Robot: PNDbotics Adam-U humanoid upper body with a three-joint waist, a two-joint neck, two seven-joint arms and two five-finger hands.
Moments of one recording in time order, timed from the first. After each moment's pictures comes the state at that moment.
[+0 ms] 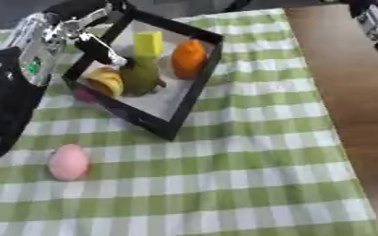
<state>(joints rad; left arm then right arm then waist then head) -1.19 0.26 -0.13 -0.89 -0.95 -0.32 -0.35 -0.36 -0.66 -0.09 -1.92 -0.35 0.10 0.06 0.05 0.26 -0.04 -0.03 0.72</state>
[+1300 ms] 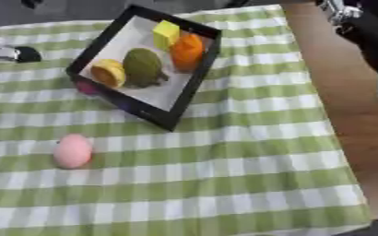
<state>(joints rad) -0.88 0.75 -0.39 -1.66 -0.17 0.05 -0.50 -0.30 -0.67 -0.10 -1.91 -0.35 0.08 0.03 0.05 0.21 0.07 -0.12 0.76</state>
